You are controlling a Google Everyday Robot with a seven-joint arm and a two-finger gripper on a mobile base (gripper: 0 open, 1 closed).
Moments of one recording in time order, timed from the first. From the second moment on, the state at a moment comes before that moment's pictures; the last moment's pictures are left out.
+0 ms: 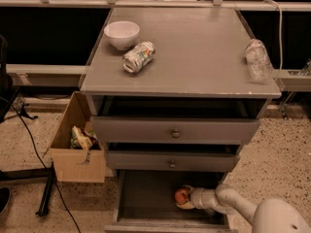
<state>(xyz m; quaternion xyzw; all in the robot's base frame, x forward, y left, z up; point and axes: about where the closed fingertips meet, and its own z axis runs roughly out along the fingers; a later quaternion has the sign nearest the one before) 0.546 -0.144 0.121 -0.53 0.73 0.22 0.36</state>
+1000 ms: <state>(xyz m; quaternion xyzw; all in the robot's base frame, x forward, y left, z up) 0.546 -0.144 0.121 -0.53 0.73 0.22 0.36</state>
